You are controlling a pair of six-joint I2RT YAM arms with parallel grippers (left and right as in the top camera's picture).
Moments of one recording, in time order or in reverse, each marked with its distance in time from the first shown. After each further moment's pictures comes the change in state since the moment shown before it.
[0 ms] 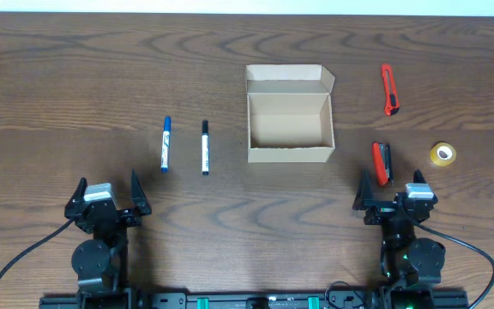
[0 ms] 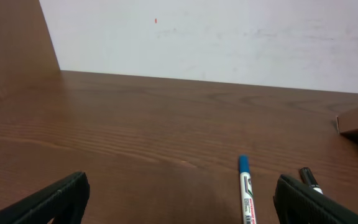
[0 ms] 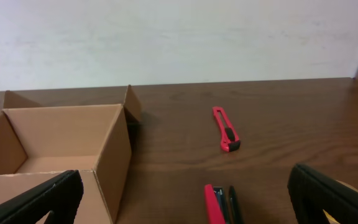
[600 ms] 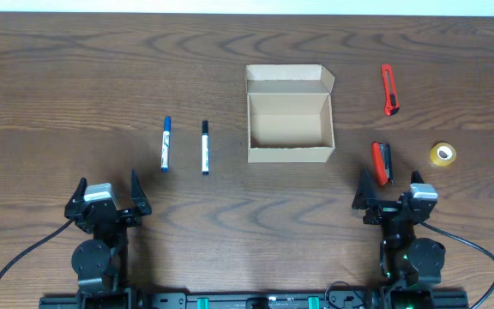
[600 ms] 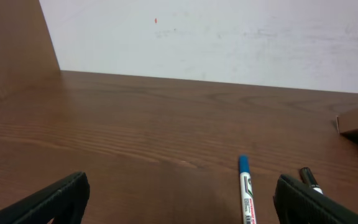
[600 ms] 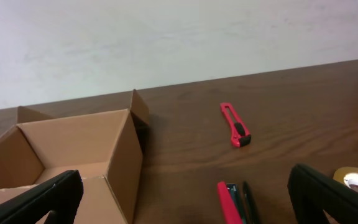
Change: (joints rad) left arm 0.000 0.000 0.000 0.000 0.000 0.000; right arm 0.000 0.000 0.000 0.001 -0.005 0.113
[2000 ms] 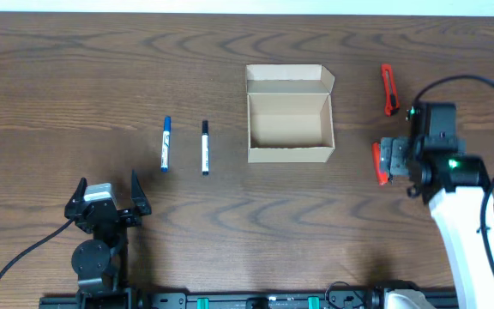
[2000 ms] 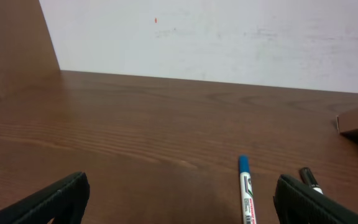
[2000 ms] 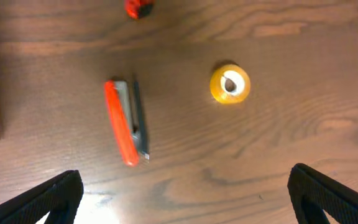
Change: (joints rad) left arm 0.000 0.000 0.000 0.000 0.000 0.000; right arm 0.000 1.216 1.035 -0.818 0.346 -0.130
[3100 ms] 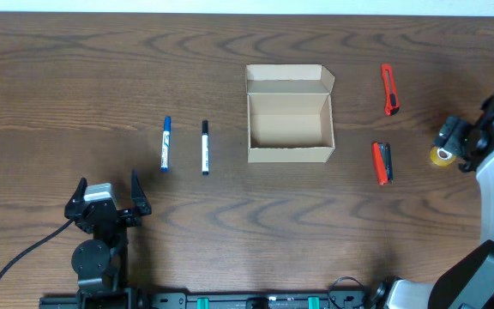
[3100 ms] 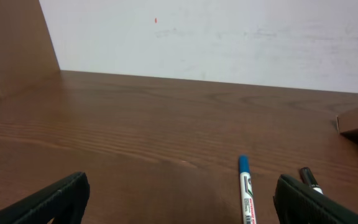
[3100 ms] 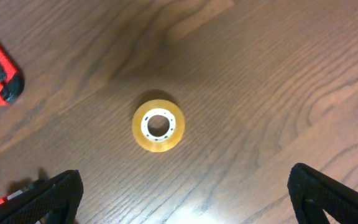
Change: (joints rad) left arm 0.000 0.000 0.000 0.000 0.000 0.000; right arm -0.461 0.275 0.061 0.259 -0.174 0.048
